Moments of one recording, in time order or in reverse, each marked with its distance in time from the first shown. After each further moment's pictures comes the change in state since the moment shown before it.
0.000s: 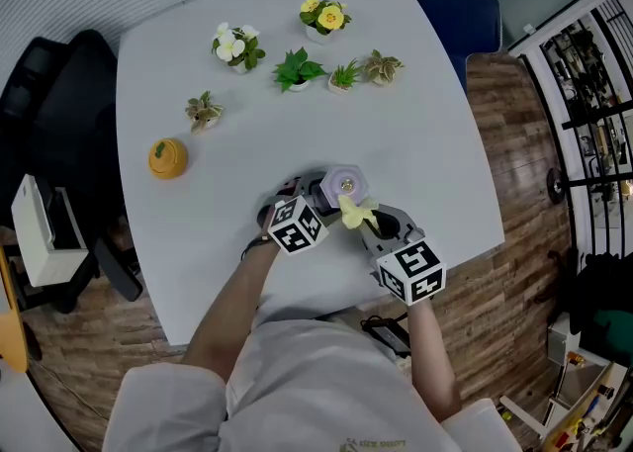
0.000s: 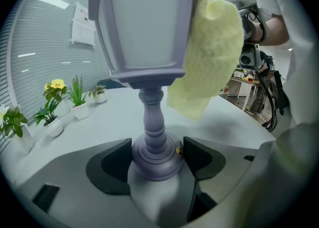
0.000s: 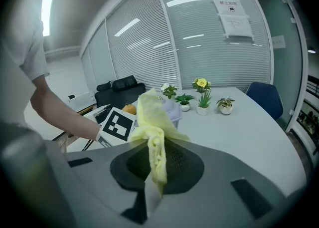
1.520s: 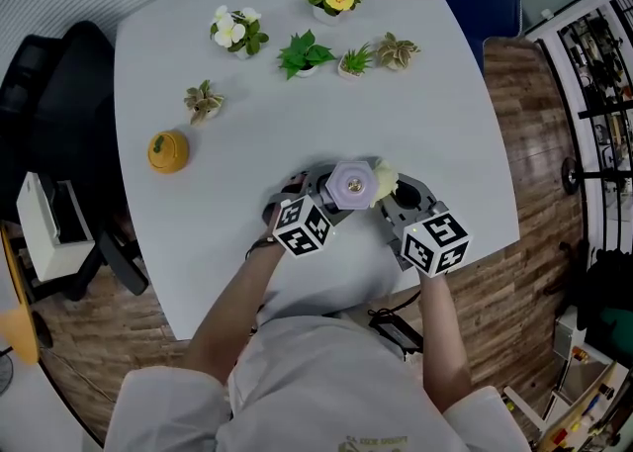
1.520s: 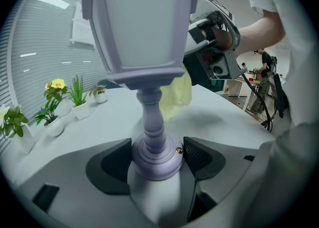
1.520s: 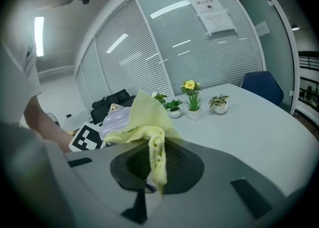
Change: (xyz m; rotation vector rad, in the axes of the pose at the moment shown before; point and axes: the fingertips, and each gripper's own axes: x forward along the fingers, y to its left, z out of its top) left arm 0.003 0.001 0.001 -0.003 -0.001 0.008; right arm 0.029 -0.058 0.011 0.155 -0.129 0.023
